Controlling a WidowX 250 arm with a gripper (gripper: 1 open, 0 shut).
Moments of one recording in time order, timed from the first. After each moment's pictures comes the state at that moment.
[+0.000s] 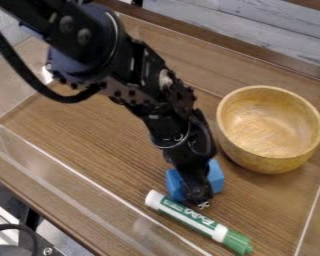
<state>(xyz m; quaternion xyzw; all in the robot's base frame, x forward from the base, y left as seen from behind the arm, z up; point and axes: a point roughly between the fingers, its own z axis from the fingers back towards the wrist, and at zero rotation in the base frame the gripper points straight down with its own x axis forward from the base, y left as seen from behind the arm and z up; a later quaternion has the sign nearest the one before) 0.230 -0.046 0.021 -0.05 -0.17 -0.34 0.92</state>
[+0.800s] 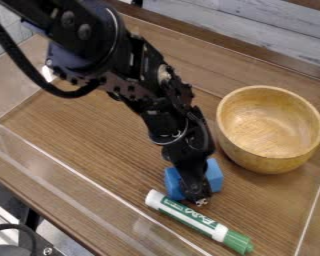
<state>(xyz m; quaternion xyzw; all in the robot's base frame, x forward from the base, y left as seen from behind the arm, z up) 0.229 -0.038 0.021 -0.06 -0.15 -0.33 0.93</state>
